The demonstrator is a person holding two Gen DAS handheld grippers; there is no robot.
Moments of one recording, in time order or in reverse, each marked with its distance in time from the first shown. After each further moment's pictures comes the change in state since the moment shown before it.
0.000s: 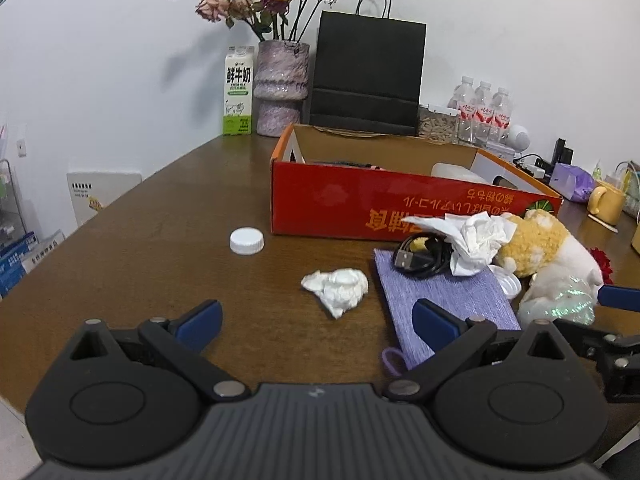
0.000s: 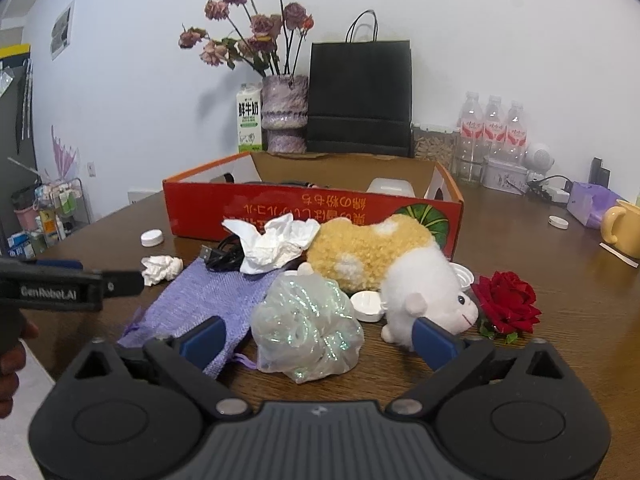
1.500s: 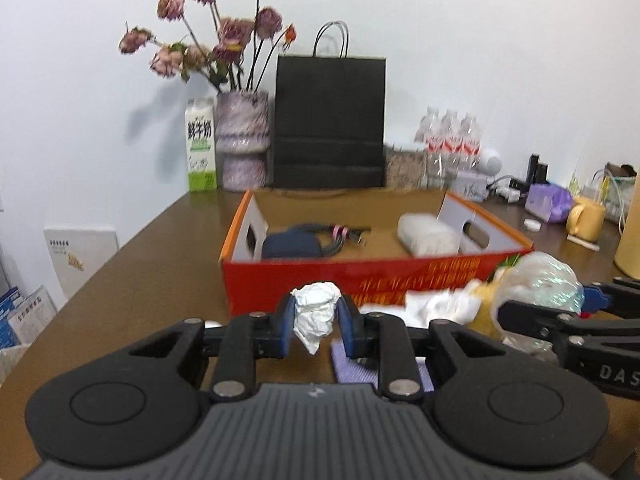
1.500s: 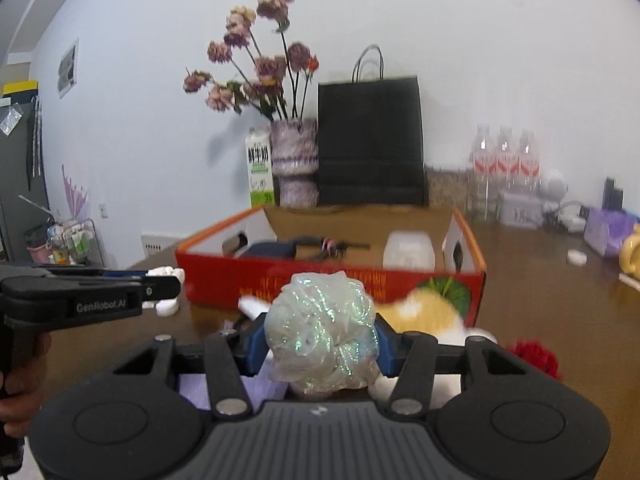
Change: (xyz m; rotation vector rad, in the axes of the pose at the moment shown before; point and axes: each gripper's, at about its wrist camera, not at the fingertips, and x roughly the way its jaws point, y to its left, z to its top) left arm 0.004 -0.031 0.056 0.083 -0.106 -0.070; right arm 0.003 0.003 0.049 0.038 -0.144 0.045
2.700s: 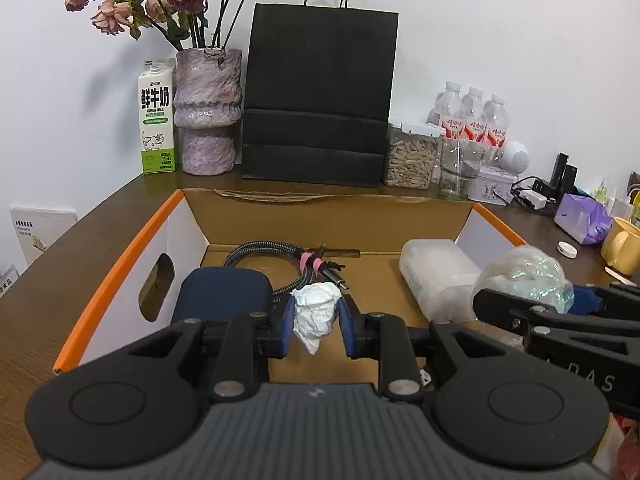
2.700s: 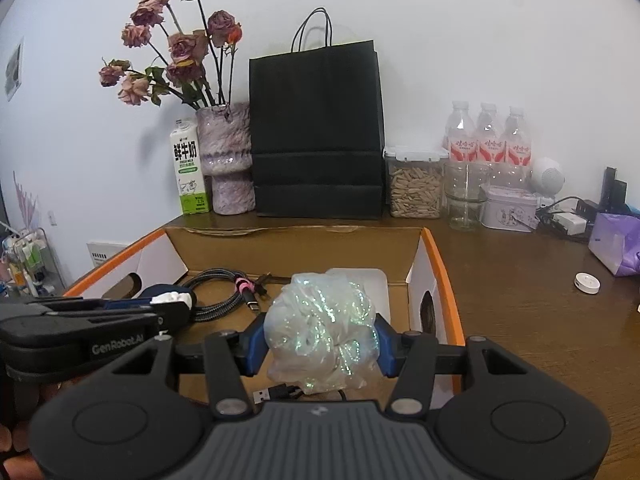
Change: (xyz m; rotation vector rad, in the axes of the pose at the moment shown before) left arm 0.154 -0.028 0.044 -0.055 0.107 -0.007; right arm 0.142 -0.065 0.052 0.050 0.086 -0.103
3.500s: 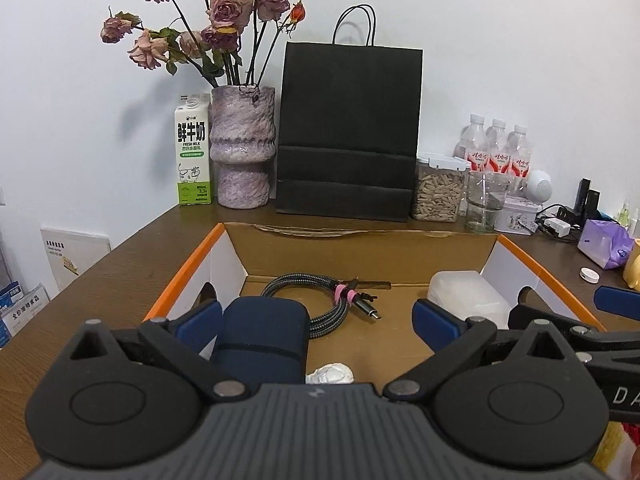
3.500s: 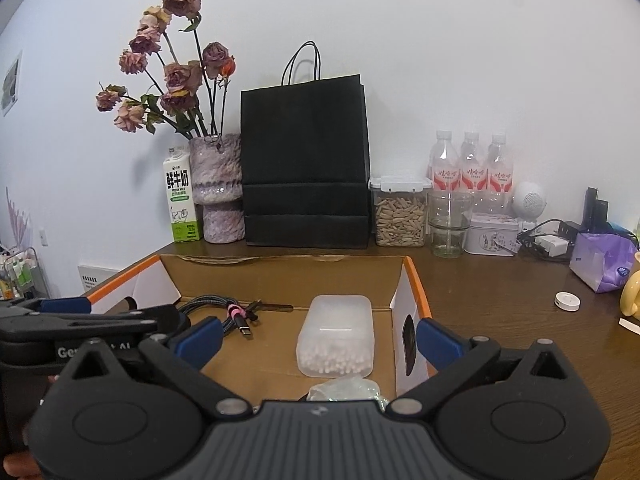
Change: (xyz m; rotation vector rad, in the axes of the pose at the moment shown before) left arm -0.019 0.004 0.003 -0.011 -0.105 0.094; right arm -0.020 -0.001 0.002 0.009 -0.089 -0.032
